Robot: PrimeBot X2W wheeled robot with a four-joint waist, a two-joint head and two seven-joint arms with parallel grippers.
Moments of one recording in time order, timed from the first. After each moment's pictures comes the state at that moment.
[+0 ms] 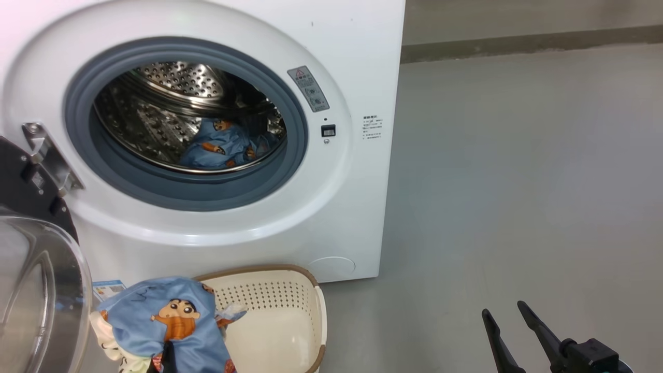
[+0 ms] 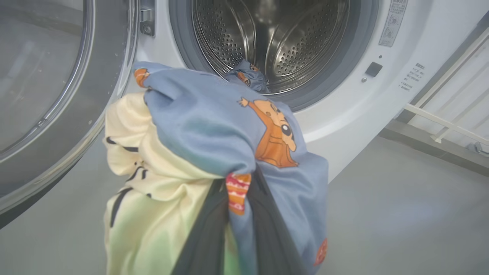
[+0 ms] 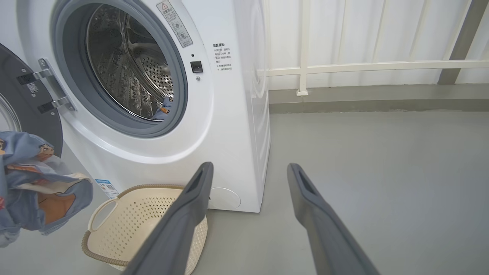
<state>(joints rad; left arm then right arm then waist) 0.10 0.04 -0.08 0.25 -0.49 0.00 -0.25 0.10 -0.13 0.08 0.15 0.24 0.13 -0.26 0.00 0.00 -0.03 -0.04</state>
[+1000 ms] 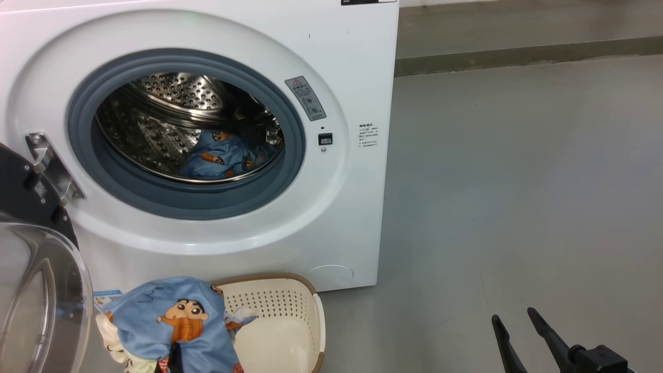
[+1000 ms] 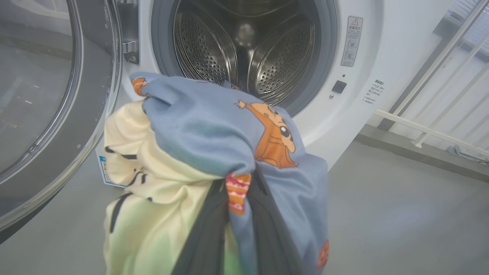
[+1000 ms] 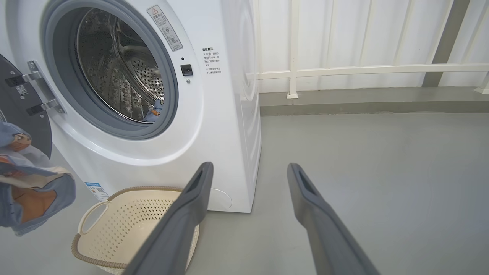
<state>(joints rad) 0.19 0.04 -0.12 0.09 -0.46 0.02 -0.25 0.12 -0.13 0.05 0.15 0.22 0.13 -0.26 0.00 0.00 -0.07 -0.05</state>
